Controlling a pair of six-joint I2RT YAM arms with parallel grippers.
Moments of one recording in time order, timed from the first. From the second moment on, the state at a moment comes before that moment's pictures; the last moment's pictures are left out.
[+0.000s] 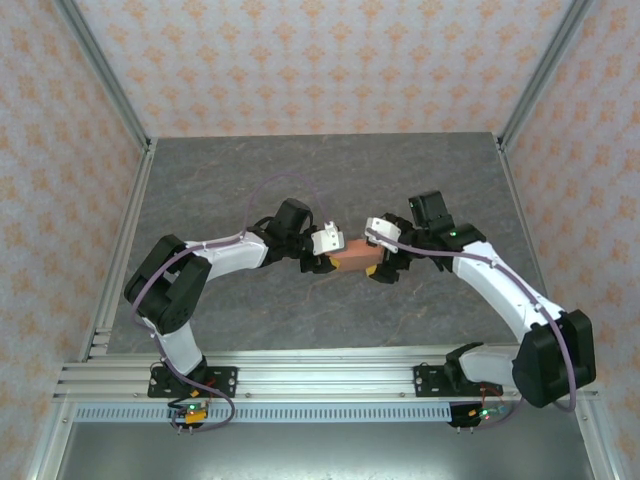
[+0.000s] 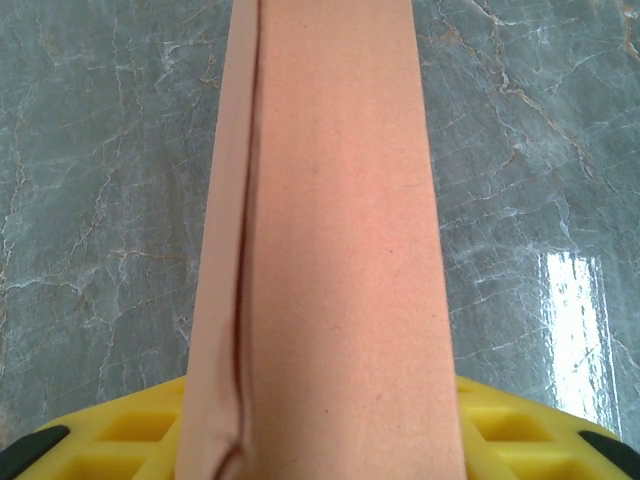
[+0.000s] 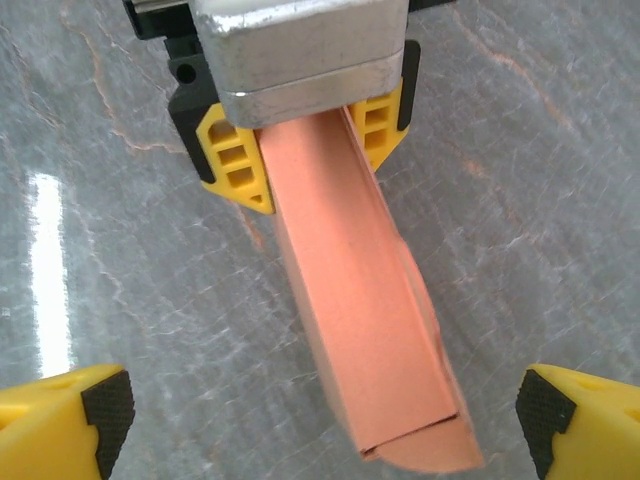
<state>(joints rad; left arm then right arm) -0.57 1.75 0.99 -0.07 0.53 0.66 0.38 1.25 0.92 -0.61 -0.49 -0.92</state>
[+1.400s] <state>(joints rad) -0.51 1.38 0.68 0.13 0.48 0.45 0.46 1.49 0.97 -0.49 -0.26 -1.10</state>
